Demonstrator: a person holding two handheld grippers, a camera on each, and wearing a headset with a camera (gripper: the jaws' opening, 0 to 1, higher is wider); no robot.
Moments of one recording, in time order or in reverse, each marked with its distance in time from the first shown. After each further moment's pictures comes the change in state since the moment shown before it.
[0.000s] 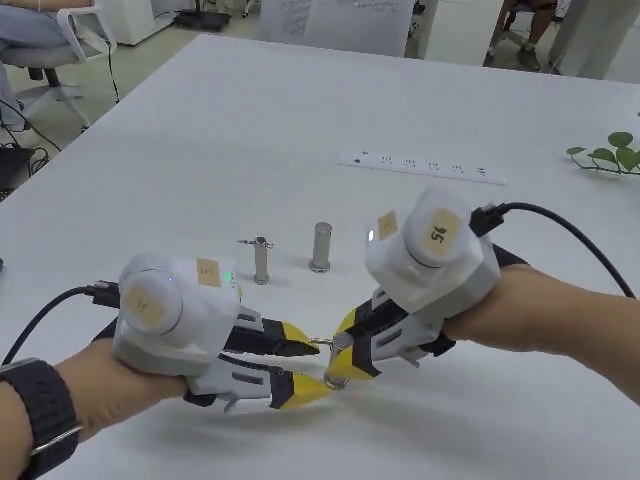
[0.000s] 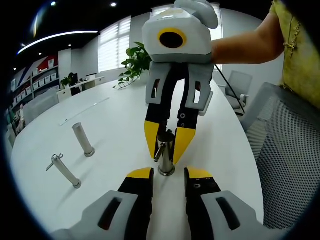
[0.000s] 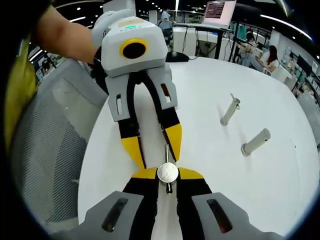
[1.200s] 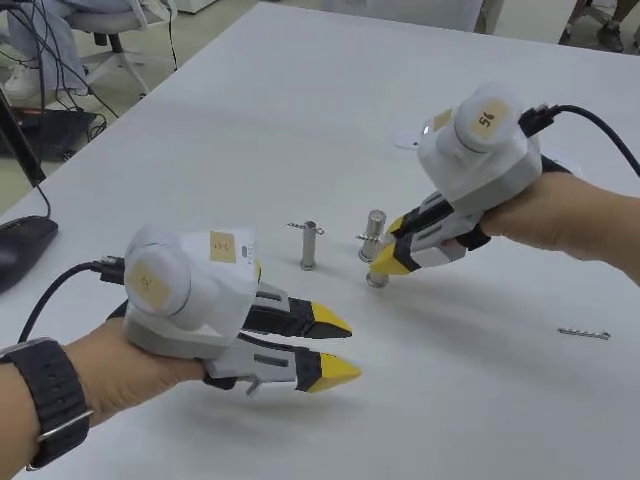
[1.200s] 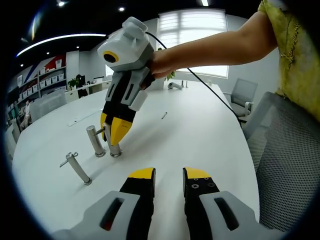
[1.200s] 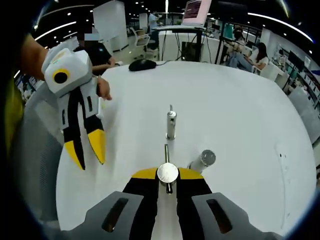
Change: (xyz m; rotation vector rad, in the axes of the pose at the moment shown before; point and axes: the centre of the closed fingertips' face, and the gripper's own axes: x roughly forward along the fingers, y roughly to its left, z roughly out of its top) left arm -0.020 0.008 0.008 -0.034 -0.055 0.050; right arm 0.003 -0.102 0.027 0.044 -0.019 -0.050
